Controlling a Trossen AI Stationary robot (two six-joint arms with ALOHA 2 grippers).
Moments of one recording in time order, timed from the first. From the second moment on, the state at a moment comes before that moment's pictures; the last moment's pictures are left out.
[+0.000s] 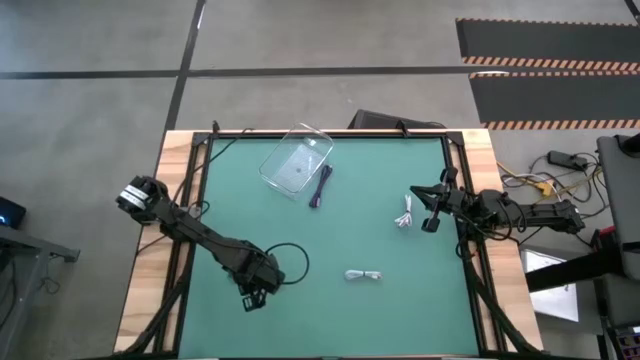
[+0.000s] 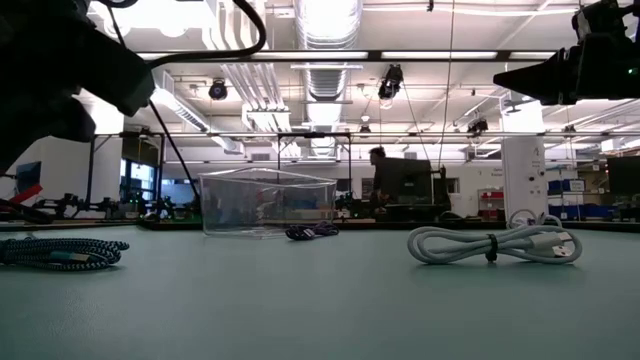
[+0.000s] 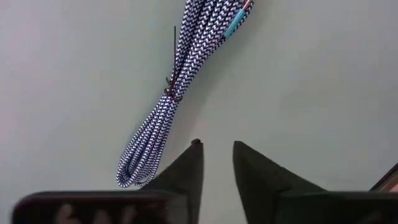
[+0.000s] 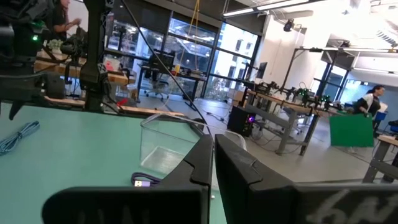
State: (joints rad) left arm -0.51 1.65 1.08 -0.96 0.19 -0.87; right arm 0.03 0.03 0.01 0.16 0.37 -0.31
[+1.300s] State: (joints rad) left arm -0.56 1.65 0.99 -0.84 -0.03 -0.78; right arm 0.03 0.03 0.01 0.16 0.37 -0.31
